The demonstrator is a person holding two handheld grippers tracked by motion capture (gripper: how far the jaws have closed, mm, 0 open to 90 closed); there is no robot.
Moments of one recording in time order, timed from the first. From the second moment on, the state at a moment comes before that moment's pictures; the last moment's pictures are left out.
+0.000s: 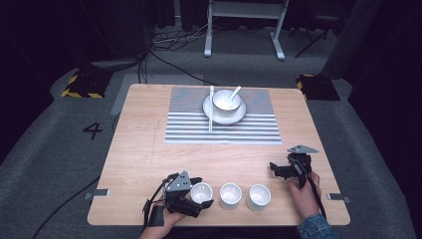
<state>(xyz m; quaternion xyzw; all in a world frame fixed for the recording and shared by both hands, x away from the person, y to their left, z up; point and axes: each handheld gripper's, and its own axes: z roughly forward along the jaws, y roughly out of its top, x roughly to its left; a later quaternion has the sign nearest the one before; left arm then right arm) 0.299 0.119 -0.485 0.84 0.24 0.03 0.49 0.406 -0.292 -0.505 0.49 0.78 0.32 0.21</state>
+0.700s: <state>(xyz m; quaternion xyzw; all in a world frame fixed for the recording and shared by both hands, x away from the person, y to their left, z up) 0.297 0.108 -0.495 0.88 0.23 0.05 0.42 0.406 -0.292 -0.505 0.49 0.78 0.32 0.21</state>
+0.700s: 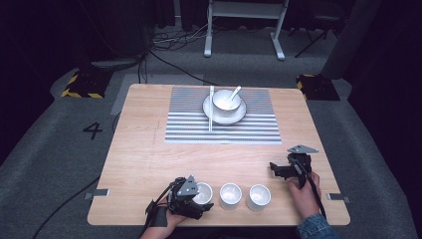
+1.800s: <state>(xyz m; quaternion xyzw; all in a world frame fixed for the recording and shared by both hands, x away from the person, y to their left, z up) 0.308 0.121 -0.453 0.86 0.26 0.06 0.44 0.406 -0.292 -0.505 0.49 0.78 0.32 0.21</state>
